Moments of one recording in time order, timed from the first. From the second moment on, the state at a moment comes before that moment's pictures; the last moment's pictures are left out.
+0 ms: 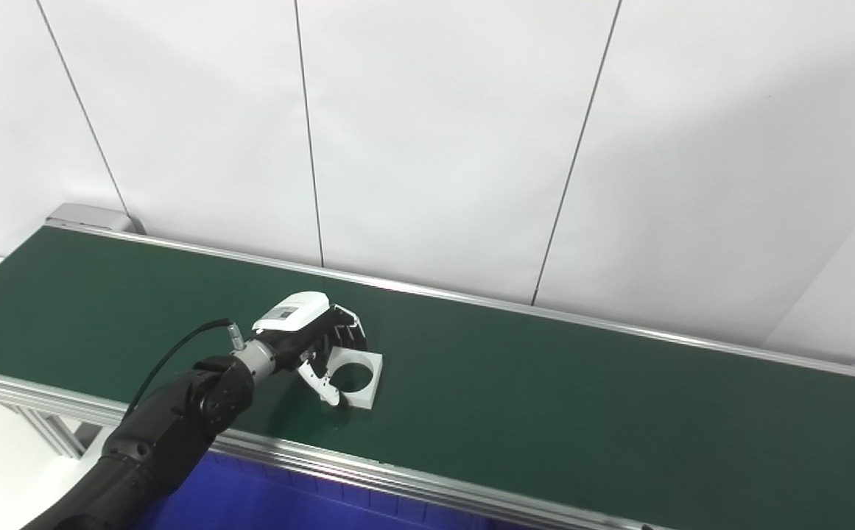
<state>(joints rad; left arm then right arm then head) -0.42 0.44 -0.31 0.56 0.61 -0.26 -0.09 0.43 -0.12 0.19 0.07 -0.26 -0.41 -0.20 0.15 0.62</state>
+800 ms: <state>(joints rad) -0.19 0.47 -0.12 0.08 0.26 -0.42 -0.16 0.46 -0.09 0.19 0.01 -0.28 -0.41 -0.18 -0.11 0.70</state>
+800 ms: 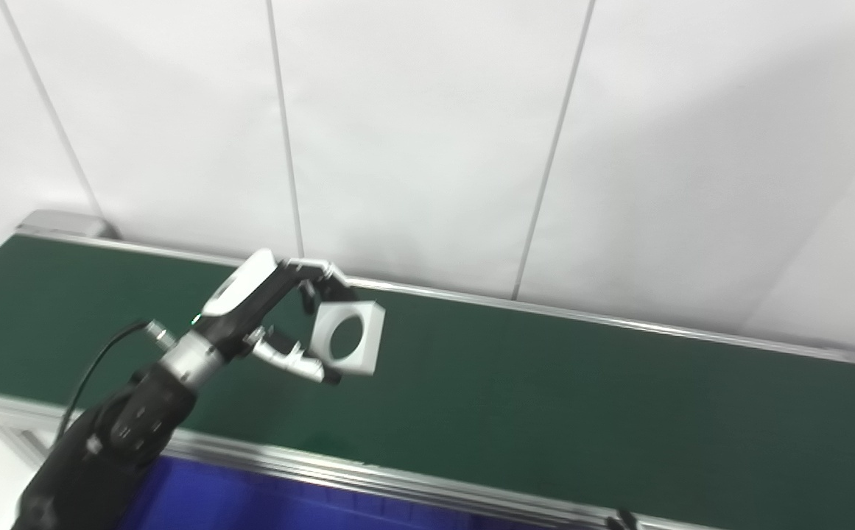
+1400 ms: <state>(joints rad) -0.05 0.47 -0.24 0.09 0.21 -0.44 -0.22 0.46 -0.05 0.18 -0.06 -0.34 -0.36 -0.16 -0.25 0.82</state>
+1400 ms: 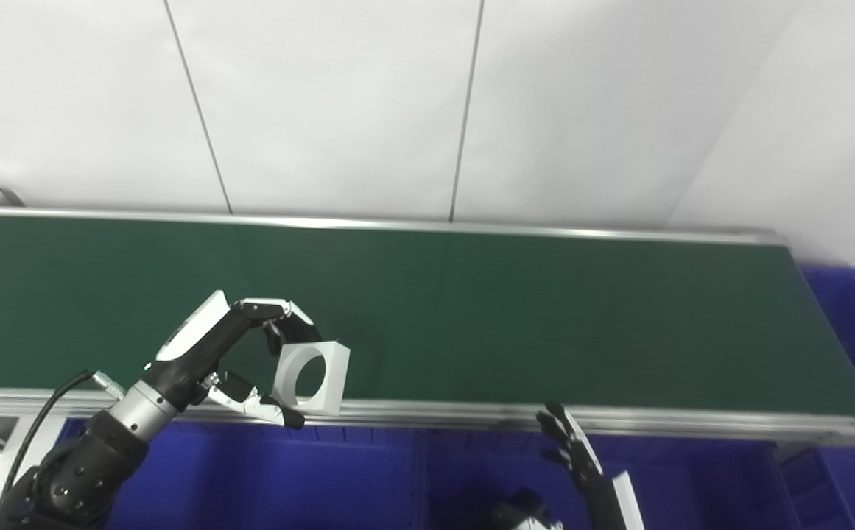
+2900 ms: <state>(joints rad) 0.03 0.58 -0.47 -0.24 0.64 0.01 -0.71 0.47 -0.03 0.17 -0.13 -0.33 -0.28 -0.12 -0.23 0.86</state>
